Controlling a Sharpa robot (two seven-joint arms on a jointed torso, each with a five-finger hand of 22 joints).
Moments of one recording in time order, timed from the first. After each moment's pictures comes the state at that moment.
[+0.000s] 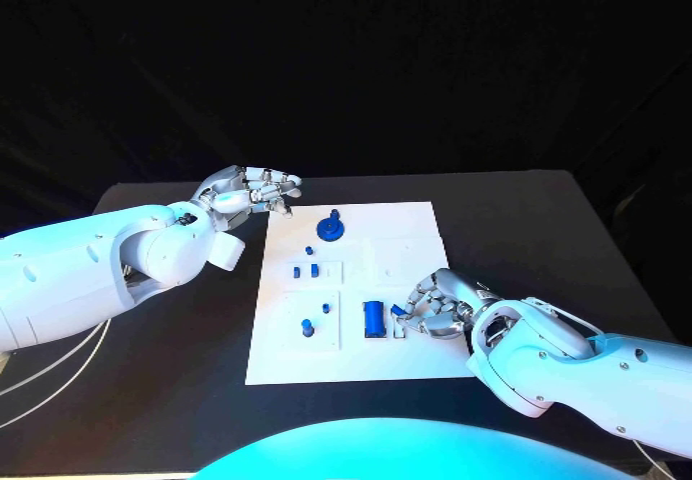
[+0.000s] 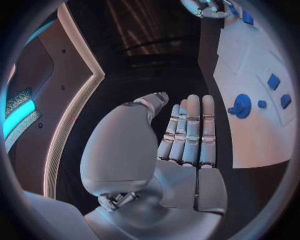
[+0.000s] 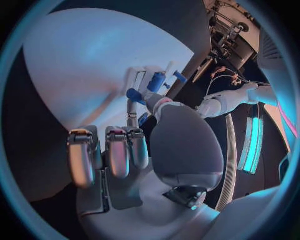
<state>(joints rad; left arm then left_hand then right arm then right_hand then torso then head) 1.16 -0.95 -0.04 1.49 -0.09 -0.10 0.29 1.41 -0.23 0.48 0.18 0.26 0.88 0.20 0.26 0.28 0.95 0.14 0.45 0.19 0.96 0.07 1.05 0.36 0.17 0.79 0.18 0.82 0.74 0.99 -0.91 -0.14 1.88 -1.33 -0.54 -0.55 1.23 -0.20 0.47 0.20 0.06 1.06 0.05 0.39 0.49 1.47 -0.02 1.57 1.31 1.47 -0.08 1.56 1.31 0.01 1.47 0.03 1.57 1.31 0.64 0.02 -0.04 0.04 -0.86</state>
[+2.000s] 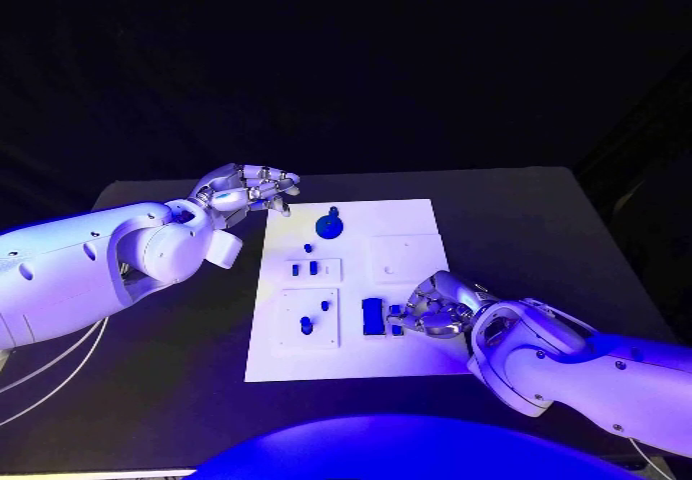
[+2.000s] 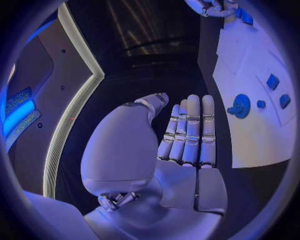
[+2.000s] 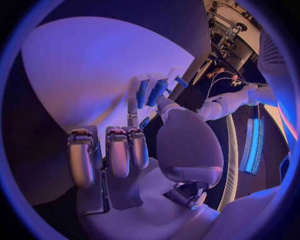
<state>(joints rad) 1.16 -0.96 -0.04 1.49 -0.09 -0.10 0.29 1.41 -0.22 0.48 0.18 0.26 0.87 0.20 0.26 0.28 0.95 0.14 0.45 0.19 0.96 0.07 1.05 0.36 0.17 0.79 0.18 0.81 0.74 0.98 -0.92 -0.14 1.86 -1.33 -0.53 -0.52 1.10 -0.20 0.22 0.28 0.06 1.03 0.06 0.39 0.51 1.47 -0.02 1.57 1.31 1.47 -0.08 1.56 1.31 0.01 1.47 0.03 1.57 1.31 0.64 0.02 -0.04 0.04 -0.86</state>
